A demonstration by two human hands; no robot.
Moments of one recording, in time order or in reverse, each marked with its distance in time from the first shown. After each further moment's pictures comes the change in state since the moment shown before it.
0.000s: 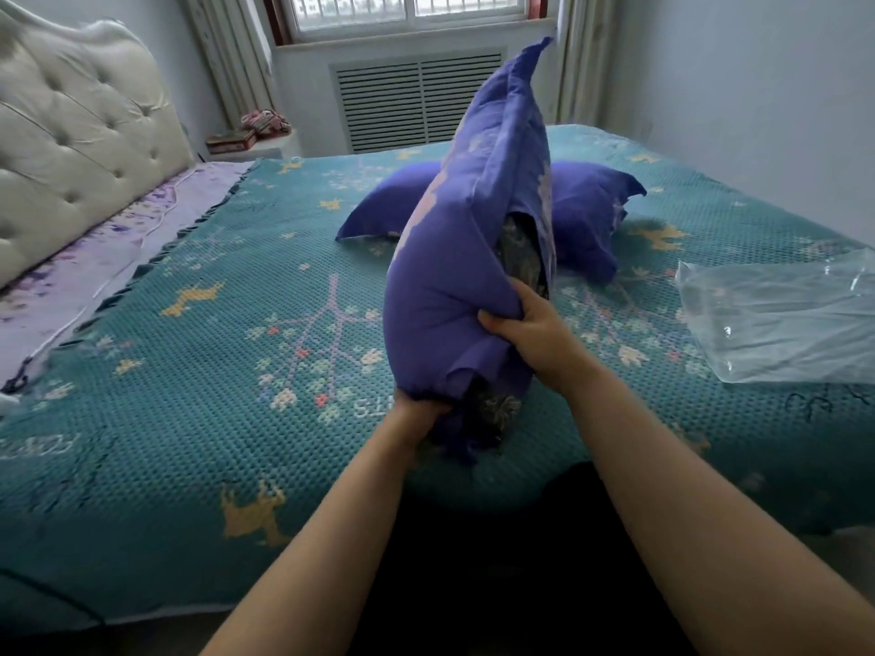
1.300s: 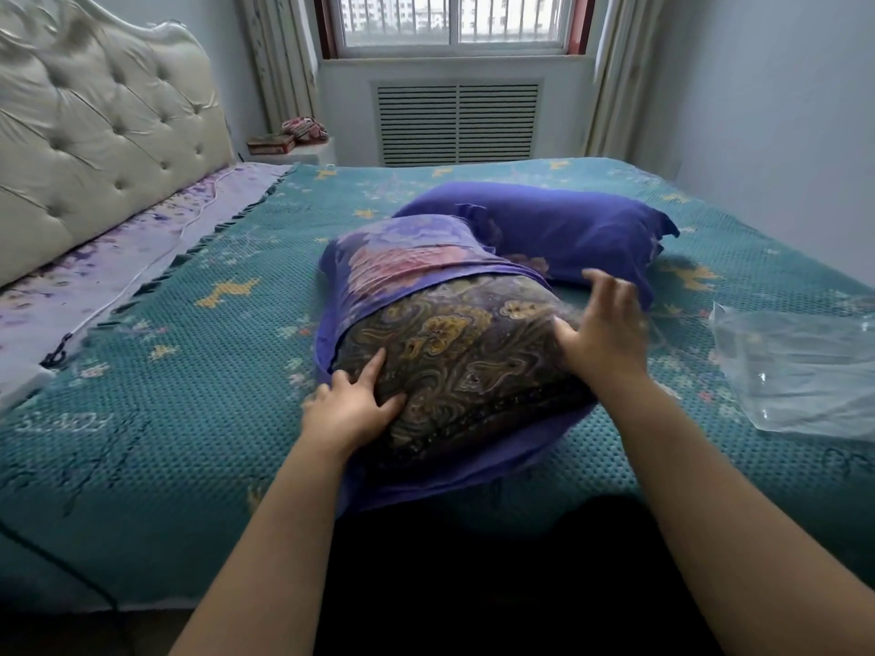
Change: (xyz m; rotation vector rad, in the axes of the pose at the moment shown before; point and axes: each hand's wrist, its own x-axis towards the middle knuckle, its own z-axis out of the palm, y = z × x) left_hand 0.002 0.040 -0.110 1.272 0.144 0.114; right_hand 0.015 -0.015 -0.004 -1.108 0.374 0.020
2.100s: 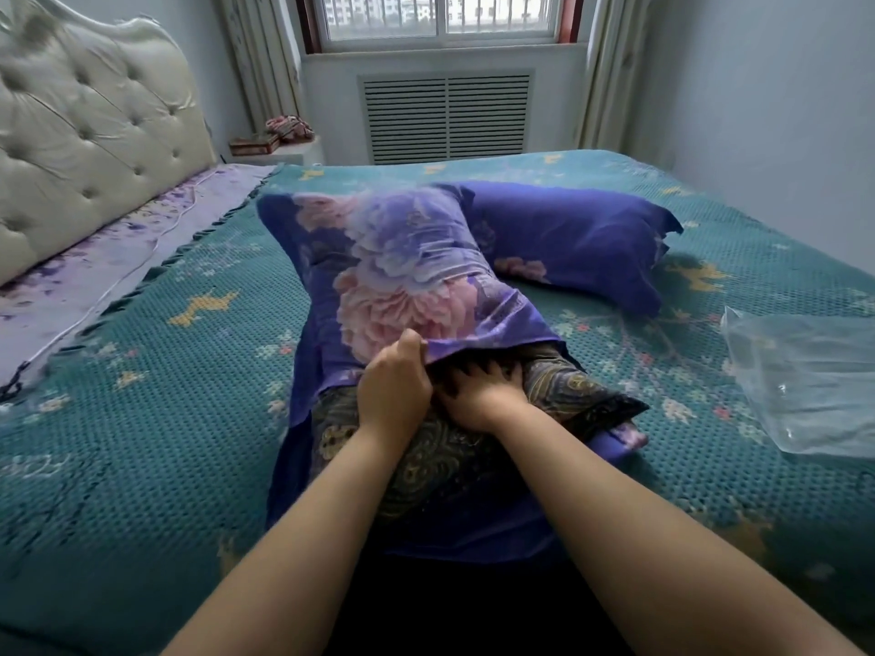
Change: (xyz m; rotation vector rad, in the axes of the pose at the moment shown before) left_hand 0.064 0.073 0.013 -0.186 0.747 0.399; right_hand 0.010 -0.046 0.124 -0.278 -0.715 -0.221
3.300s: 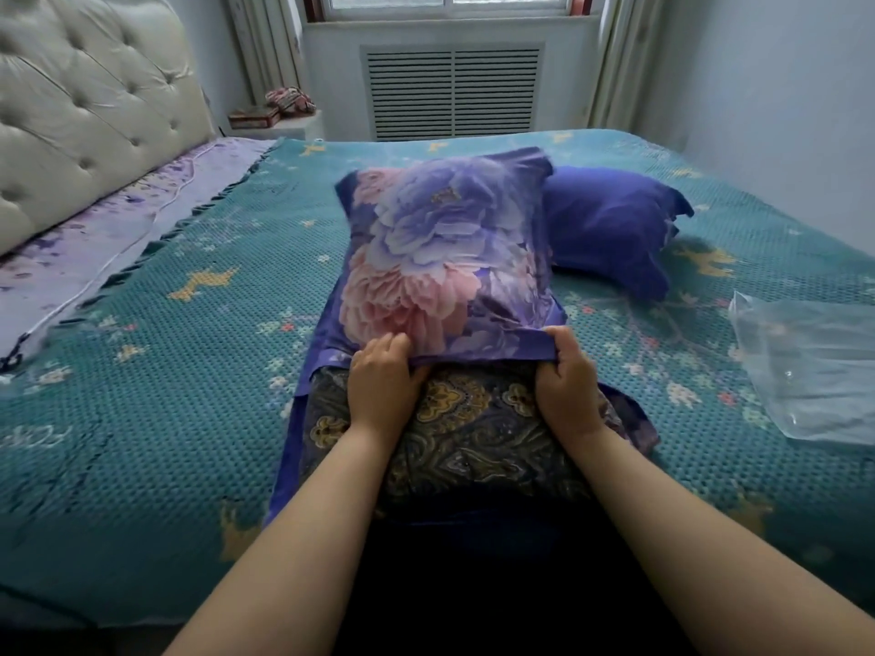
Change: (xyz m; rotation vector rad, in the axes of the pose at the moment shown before) left_hand -0.023 -0.033 0.023 0.009 -0.054 0.055; right_hand -0.044 0.064 0.009 0.644 0.878 -0.047
